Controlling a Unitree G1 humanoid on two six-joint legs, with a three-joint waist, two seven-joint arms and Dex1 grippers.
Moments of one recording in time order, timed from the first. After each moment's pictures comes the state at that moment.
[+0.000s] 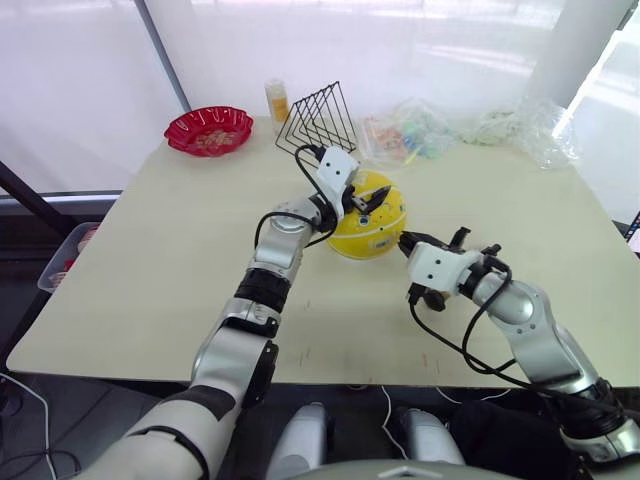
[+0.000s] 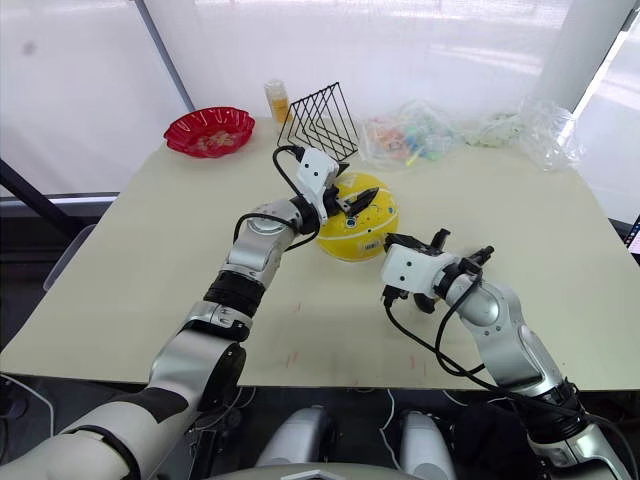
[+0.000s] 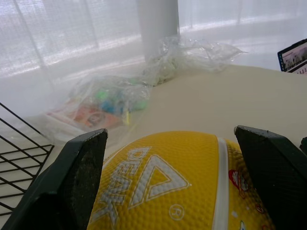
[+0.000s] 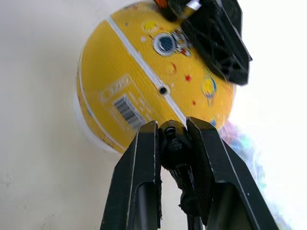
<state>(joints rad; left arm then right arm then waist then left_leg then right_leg) -0.87 0.15 -0.10 0.64 -0.08 0.03 -0.58 -0.22 -0.51 0.25 -0.33 -0.34 0.14 0.52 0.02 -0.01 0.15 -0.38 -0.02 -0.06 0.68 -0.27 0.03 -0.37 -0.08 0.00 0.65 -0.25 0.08</state>
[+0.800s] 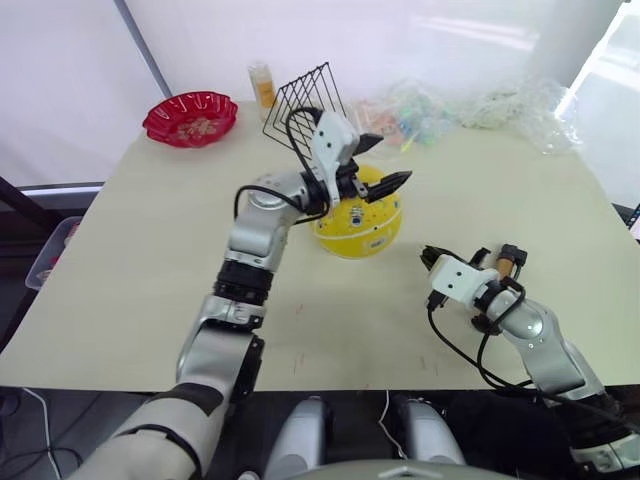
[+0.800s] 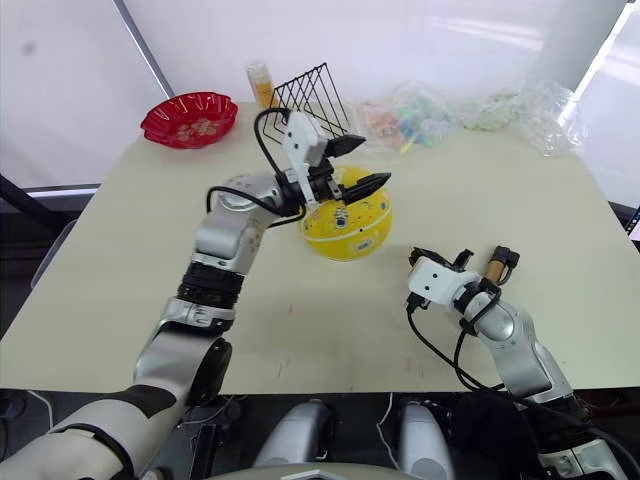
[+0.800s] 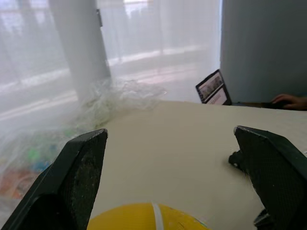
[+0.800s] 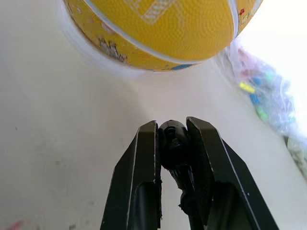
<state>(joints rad) -0.87 0.29 -0.07 0.20 -0.29 0.26 -0.92 -0.15 -0.52 0.18 -0.09 -0.31 -0.05 0.42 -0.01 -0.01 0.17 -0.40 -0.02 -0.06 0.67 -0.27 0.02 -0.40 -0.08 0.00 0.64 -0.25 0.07</state>
